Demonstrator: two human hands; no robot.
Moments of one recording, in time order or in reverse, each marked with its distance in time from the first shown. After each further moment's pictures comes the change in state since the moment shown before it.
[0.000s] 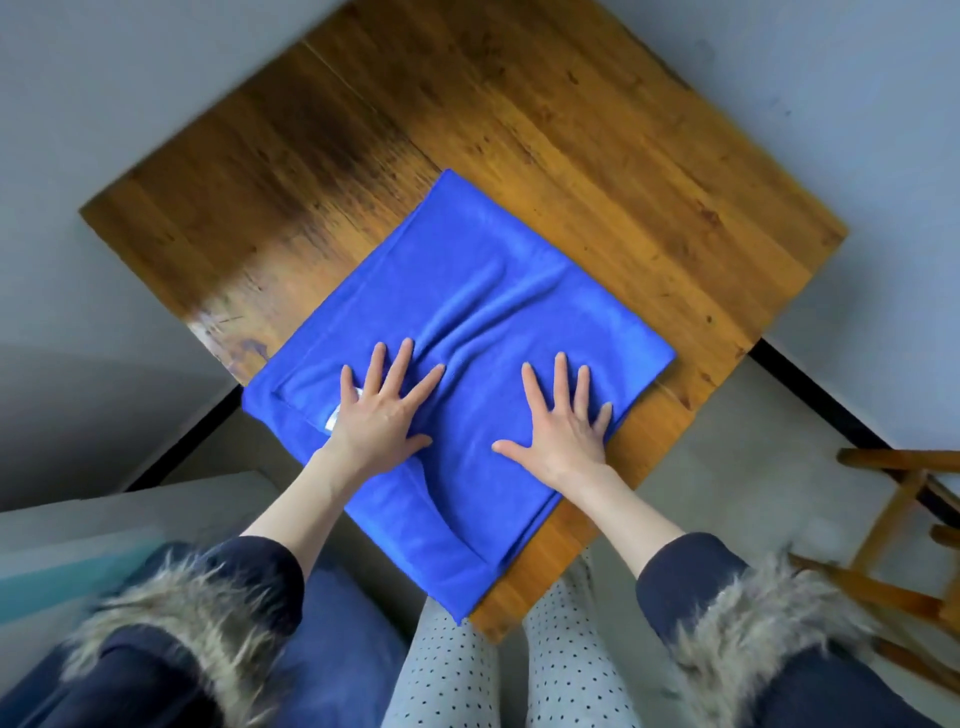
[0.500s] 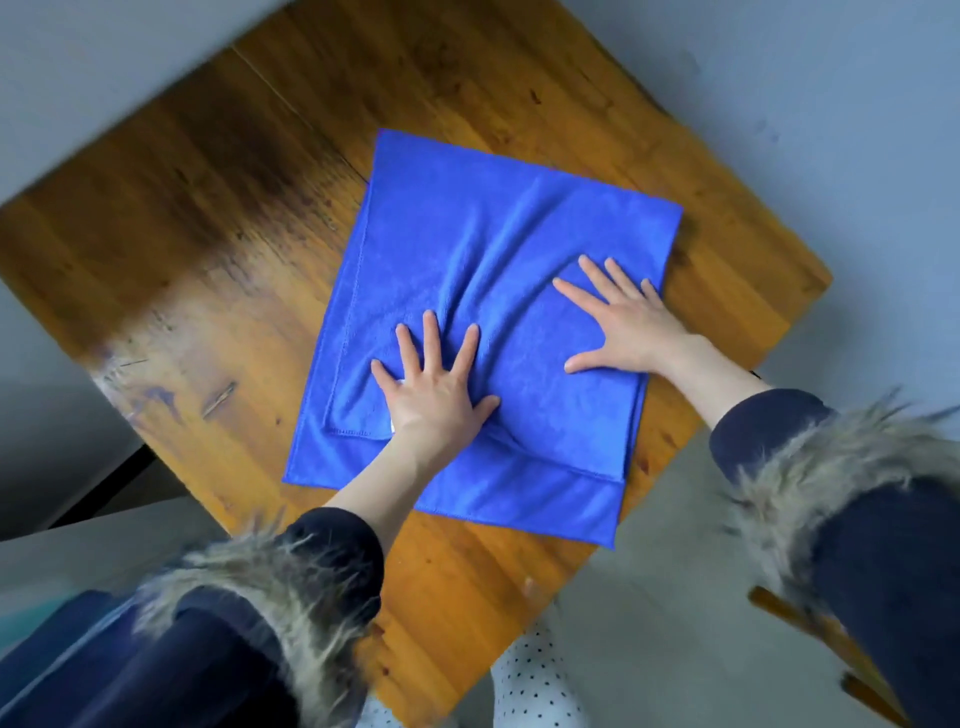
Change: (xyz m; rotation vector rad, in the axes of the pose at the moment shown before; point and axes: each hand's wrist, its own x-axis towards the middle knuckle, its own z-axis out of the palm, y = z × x) left_hand 0.109 0.109 -0.045 -0.162 0.082 -0.271; right_hand 0.141 0.127 -0.139 -0.231 0.026 -0.271
